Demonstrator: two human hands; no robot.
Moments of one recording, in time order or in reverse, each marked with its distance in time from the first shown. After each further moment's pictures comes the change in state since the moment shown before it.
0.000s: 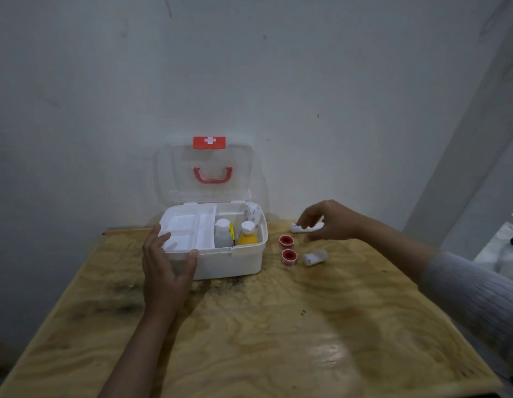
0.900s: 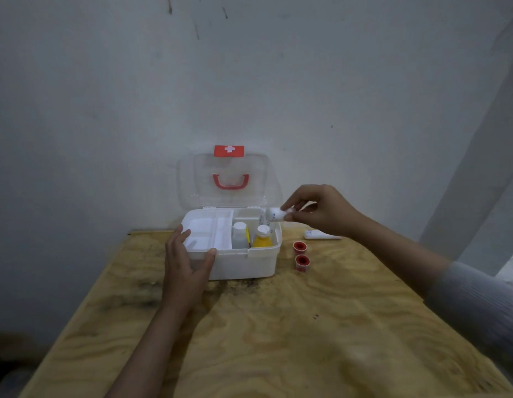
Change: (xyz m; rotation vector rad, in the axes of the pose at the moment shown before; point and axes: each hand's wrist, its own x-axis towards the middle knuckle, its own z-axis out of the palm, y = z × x) left_hand 0.005 0.017 -0.014 -0.043 -0.107 -0.145; right_hand -0.009 -0.086 -0.009 0.244 0.354 -0.258
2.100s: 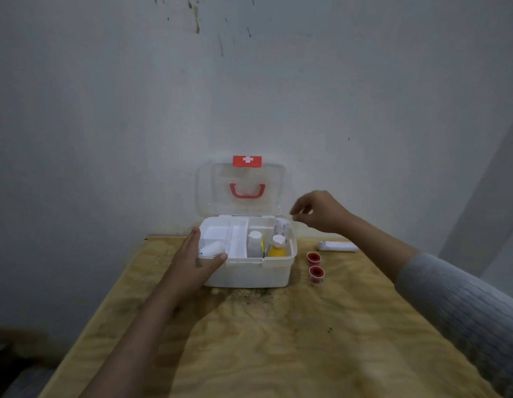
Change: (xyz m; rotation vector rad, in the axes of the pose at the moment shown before) left_hand 0.035 -0.004 -0.033 0.127 -0.387 -0.212; right_hand 0.049 0.022 0.021 -0.245 -0.094 0.126
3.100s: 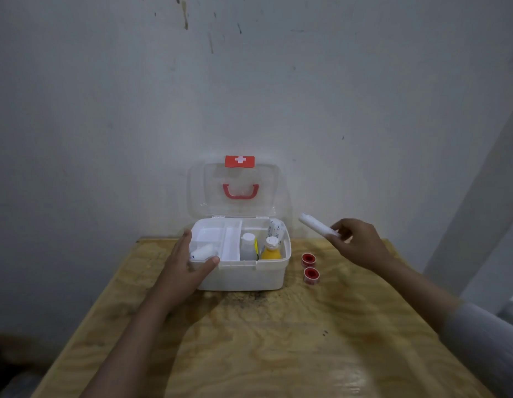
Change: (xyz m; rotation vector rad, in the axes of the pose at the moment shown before) left_hand -0.001 -0.002 0.005 -0.086 0.026 -0.010; right_hand -0.068 0.080 0.017 -0.009 0.294 0.169
